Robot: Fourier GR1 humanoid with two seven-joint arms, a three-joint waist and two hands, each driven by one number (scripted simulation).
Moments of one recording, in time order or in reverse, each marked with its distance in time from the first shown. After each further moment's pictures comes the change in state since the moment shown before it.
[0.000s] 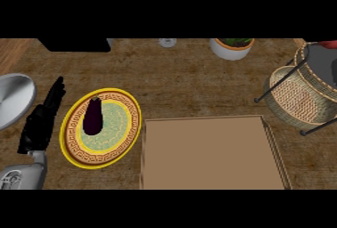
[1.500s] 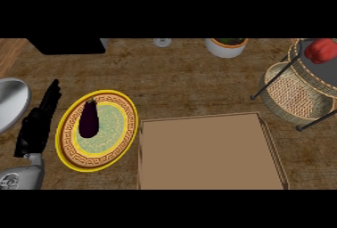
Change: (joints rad) left arm 0.019 -0.013 0.038 0.003 -0.014 -0.009 -0.007; right arm 0.479 0.065 -0.246 -0.849 -0.269 -0.067 0.206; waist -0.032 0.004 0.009
